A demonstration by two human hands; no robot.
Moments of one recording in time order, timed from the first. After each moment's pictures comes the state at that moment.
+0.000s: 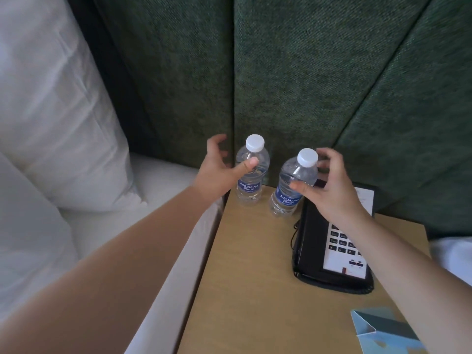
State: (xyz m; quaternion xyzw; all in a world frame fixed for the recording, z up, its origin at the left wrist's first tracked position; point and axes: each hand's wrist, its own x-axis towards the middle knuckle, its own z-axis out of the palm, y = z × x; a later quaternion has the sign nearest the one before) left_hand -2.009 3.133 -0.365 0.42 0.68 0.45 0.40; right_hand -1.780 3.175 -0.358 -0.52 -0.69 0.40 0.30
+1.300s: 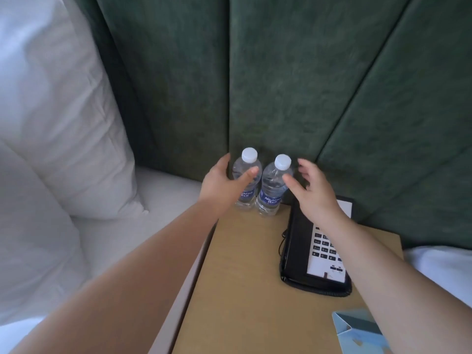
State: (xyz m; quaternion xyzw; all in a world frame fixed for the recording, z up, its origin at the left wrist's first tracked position) left_hand -1.985 3.125 -0.343 0.41 0.74 0.40 0.34; right_hand -1.790 3.176 -0.332 -0.55 -0.69 0.37 0.30
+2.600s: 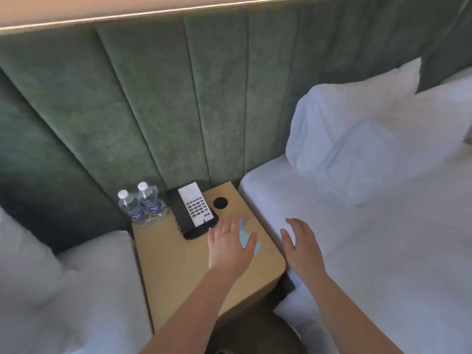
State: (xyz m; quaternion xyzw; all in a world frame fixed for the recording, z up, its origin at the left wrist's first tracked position) left_hand -1.733 2.822 -0.170 0.80 0.54 0.13 0.22; right_hand -1.572 2.745 -0.175 -0.81 -0.48 0.15 0.31
